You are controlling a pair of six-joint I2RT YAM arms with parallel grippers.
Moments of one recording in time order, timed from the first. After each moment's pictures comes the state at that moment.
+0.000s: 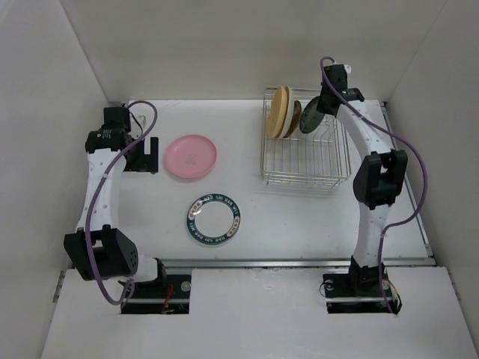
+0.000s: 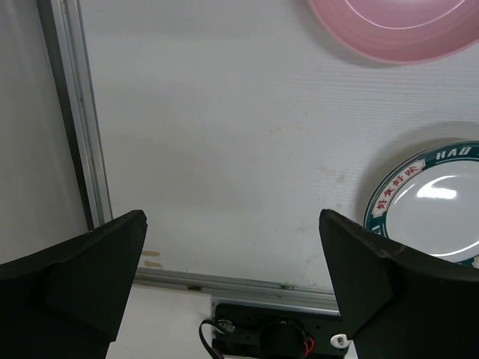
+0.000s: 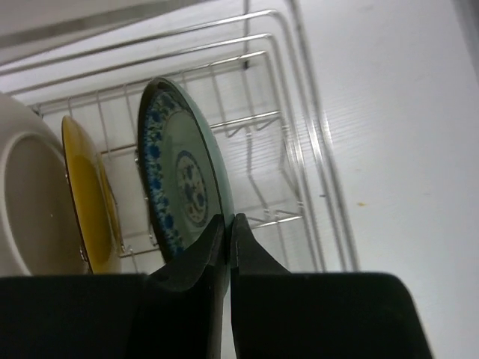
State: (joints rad) left arm 0.11 1.40 1.43 -1.10 -0.07 0.10; right arm 0.16 2.15 2.09 -0.67 0.35 0.32
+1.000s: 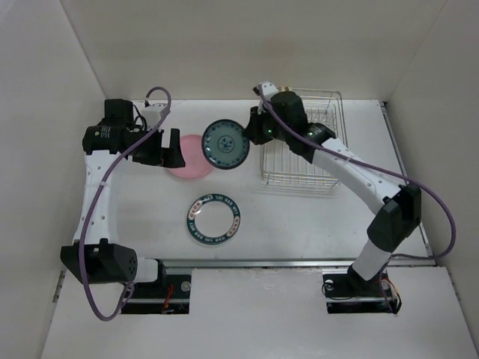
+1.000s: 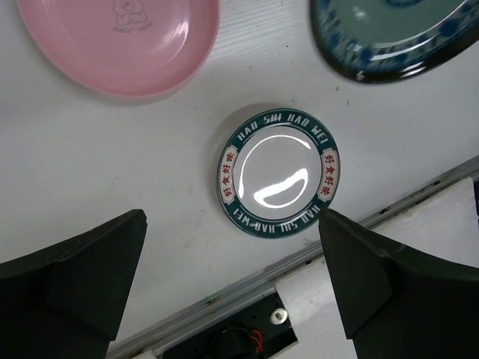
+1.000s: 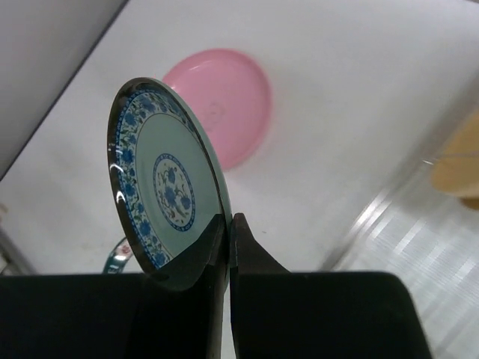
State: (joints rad) left arm 0.04 1.36 1.57 -1.20 0.47 0.17; right arm 0.62 1.66 1.64 -0.39 -0.08 0.24
